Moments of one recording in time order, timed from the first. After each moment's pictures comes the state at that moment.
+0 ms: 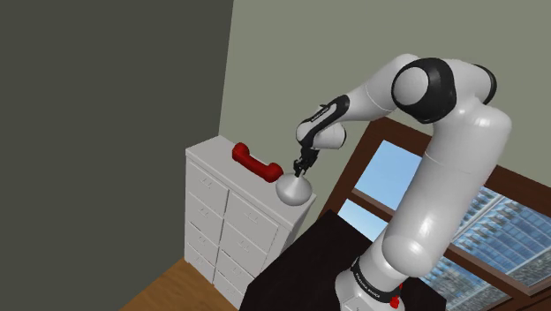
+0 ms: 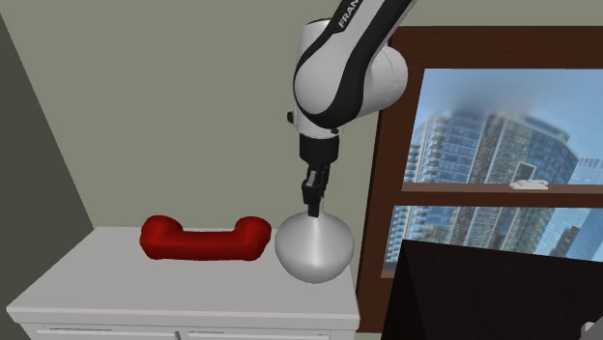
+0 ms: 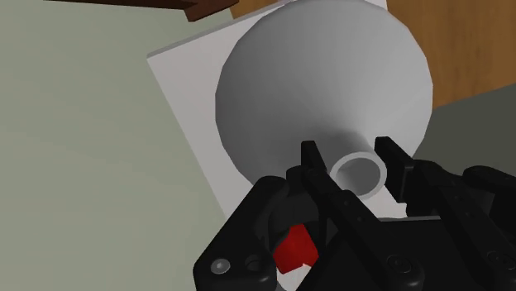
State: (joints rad) arm -0.05 0.19 -0.42 -2.42 0.16 2.61 -0.47
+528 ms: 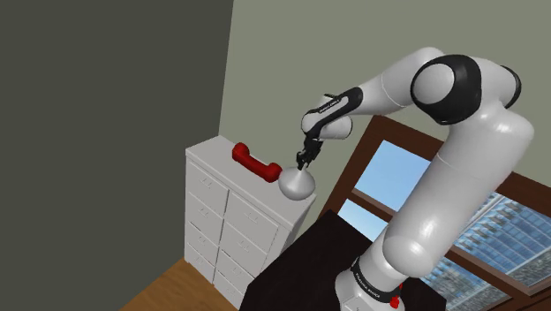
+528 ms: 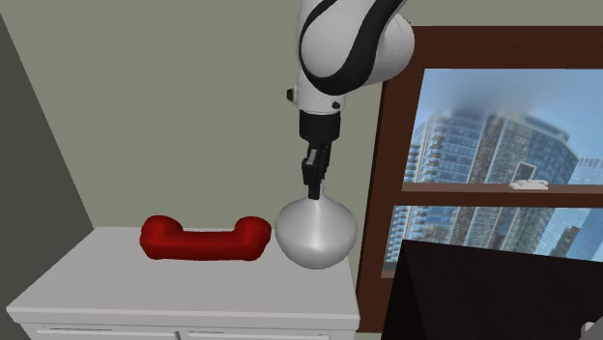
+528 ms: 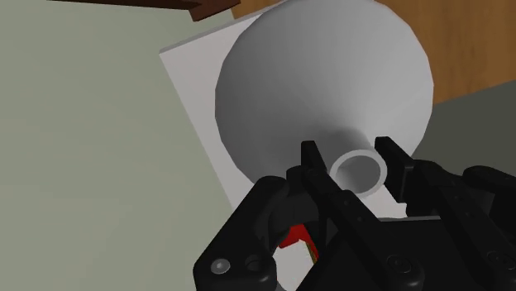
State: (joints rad) arm -0.03 0.09 -0.45 -2.41 0.07 2.51 -0.41
